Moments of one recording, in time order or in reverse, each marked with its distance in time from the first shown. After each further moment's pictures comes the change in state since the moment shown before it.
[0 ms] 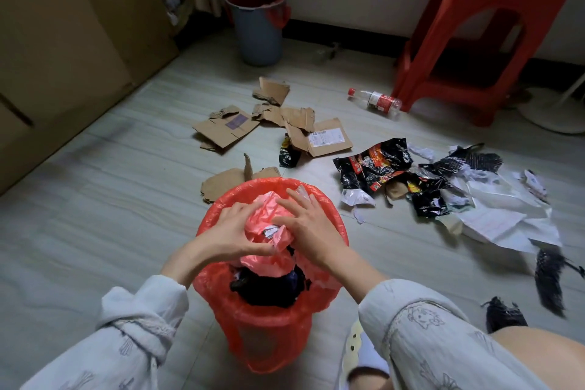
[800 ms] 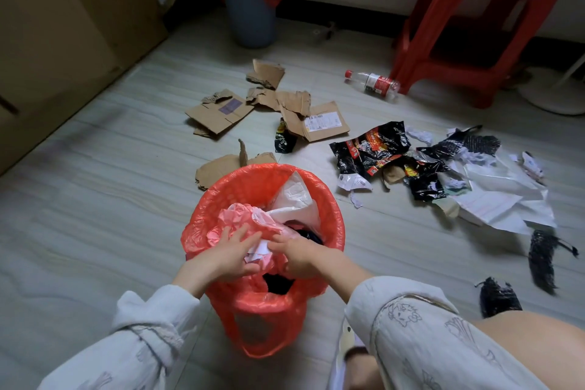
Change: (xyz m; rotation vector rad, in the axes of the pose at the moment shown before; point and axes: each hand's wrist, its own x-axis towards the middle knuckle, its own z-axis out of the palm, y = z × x) left_hand -0.002 -0.021 0.047 0.372 -0.316 -0.128; right_hand -0.011 -0.011 0.040 0.138 -0.579 0.006
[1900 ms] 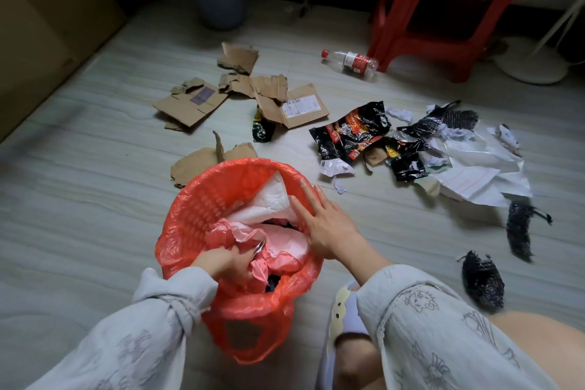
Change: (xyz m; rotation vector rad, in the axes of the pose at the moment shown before) left_hand 0.046 0.024 0.017 0.313 -0.339 -0.092; right_hand -0.027 0.068 0.002 -0.096 0.242 0.315
